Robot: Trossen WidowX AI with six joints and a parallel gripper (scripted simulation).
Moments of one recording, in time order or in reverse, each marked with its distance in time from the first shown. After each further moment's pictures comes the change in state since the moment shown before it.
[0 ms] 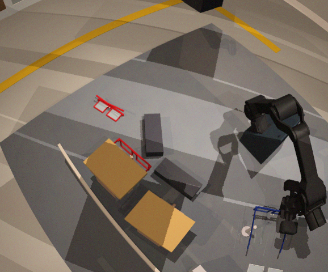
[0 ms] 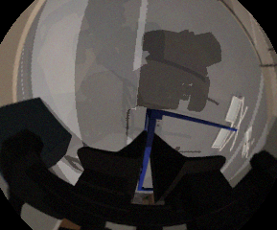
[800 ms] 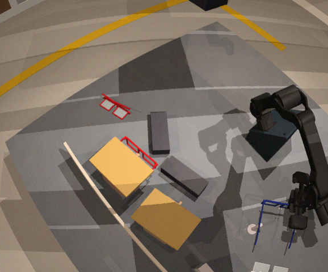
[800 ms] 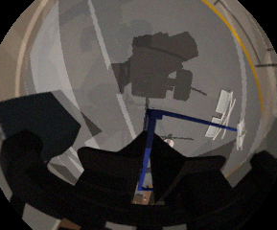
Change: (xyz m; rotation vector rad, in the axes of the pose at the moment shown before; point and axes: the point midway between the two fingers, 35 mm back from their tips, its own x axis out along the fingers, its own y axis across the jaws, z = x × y) arm -0.044 0.001 -0.012 -0.005 0.003 0.011
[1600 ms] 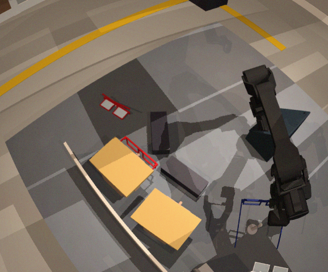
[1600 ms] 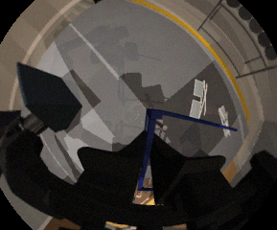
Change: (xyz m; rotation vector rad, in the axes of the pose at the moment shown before) arm -0.061 -0.019 -0.095 -0.039 -0.248 -0.056
